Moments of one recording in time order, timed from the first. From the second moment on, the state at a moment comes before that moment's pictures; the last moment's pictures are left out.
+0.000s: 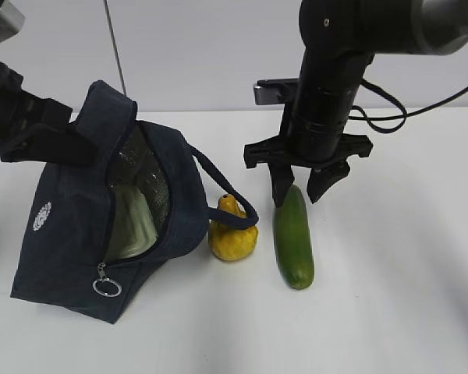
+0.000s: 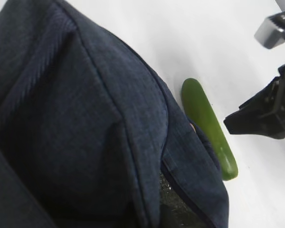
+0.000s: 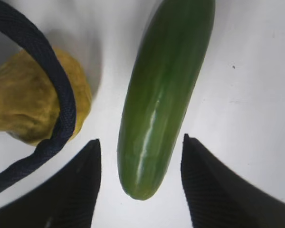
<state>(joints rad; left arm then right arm) -0.17 1.39 -0.98 -0.72 0.79 0.55 0.43 2.03 -1.66 0.06 1.15 0.24</state>
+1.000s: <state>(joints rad) -0.17 1.36 -0.98 -0.71 0.79 0.55 0.43 2.20 -1.66 0.04 1.11 0.26</state>
